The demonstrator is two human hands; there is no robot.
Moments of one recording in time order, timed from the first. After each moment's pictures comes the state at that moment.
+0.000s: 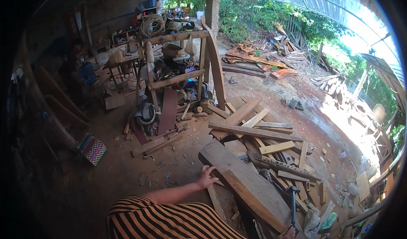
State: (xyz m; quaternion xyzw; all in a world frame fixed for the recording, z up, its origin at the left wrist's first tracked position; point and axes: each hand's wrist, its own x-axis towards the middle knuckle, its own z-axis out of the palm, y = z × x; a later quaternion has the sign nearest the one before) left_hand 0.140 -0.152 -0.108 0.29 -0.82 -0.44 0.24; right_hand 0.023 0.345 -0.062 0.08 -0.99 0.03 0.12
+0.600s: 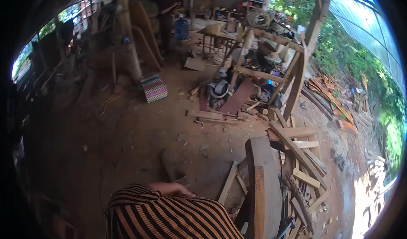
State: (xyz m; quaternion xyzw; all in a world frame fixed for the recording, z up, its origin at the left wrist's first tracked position) left_hand 0.417 0.081 -0.376 0.51 -0.51 -0.66 -0.21; right_hand -0.058 0.379 -0.078 0.52 -0.77 -0.07 0.37
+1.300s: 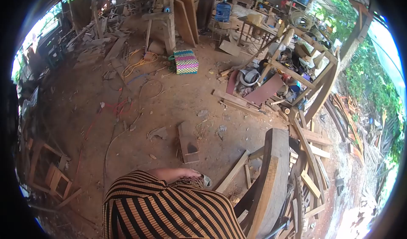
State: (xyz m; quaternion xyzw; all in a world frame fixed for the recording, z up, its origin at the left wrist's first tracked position) left_hand 0.393 0.137 -0.310 0.60 -0.56 -0.55 -0.17; right_hand -0.079 0.328 -0.031 0.66 -0.72 0.05 0.23
